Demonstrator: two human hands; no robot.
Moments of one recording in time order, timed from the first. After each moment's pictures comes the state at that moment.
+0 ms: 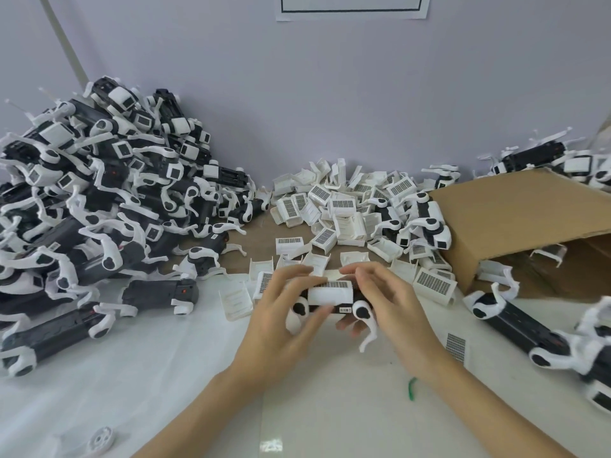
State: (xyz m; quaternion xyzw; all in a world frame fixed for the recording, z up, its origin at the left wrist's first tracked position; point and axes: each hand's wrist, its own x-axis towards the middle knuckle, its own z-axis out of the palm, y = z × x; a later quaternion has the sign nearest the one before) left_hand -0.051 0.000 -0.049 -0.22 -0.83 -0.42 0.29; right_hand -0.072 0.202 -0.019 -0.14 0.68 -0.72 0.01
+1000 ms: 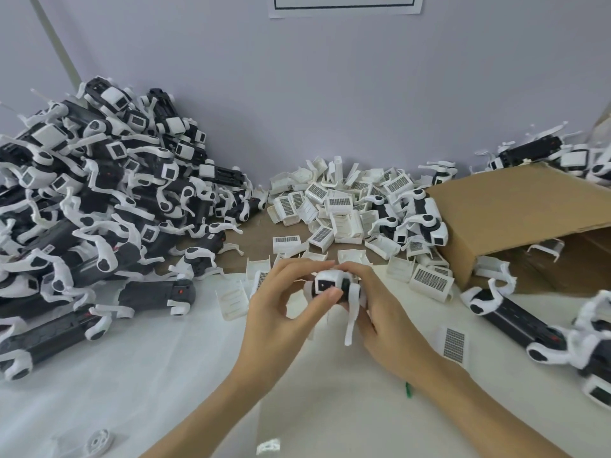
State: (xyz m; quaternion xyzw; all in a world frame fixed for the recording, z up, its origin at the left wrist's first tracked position) left_hand -0.032 0.024 -0.011 -0.17 -0.71 -0.65 0.21; right_hand -0.082 0.212 -0.049 -0.30 0.83 -0.44 -0.14
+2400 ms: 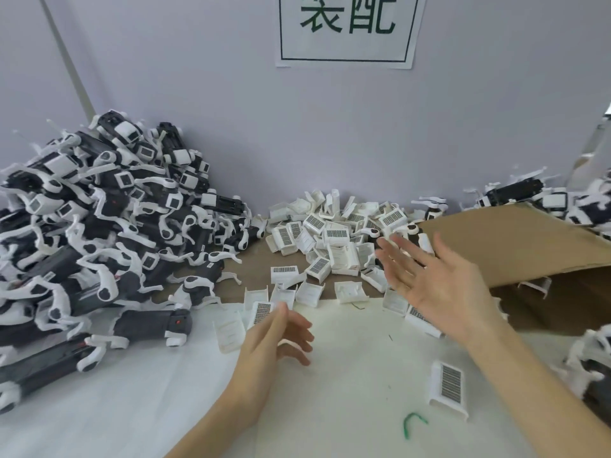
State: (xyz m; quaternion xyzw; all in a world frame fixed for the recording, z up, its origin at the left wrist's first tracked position) left_hand -0.054 0.004 -0.039 -0.04 -0.62 -0.78 0.06; right_hand -0.134 0.277 0.037 -0.08 0.35 -0.92 0.17
